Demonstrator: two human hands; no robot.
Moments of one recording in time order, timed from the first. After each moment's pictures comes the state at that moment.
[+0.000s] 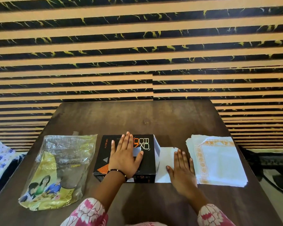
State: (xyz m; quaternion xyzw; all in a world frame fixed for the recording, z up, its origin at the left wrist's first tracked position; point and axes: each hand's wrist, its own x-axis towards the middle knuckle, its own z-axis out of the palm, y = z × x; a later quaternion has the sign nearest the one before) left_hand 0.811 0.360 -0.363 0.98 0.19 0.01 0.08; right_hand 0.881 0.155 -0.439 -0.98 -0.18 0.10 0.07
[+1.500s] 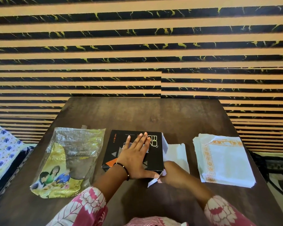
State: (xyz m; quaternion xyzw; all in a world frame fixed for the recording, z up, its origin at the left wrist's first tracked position) left_hand 0.799 0.365 -0.354 0.99 0.01 -0.10 0.05; right_hand 0.856 0.200 -0.376 -0.78 -0.33 0.44 0.28
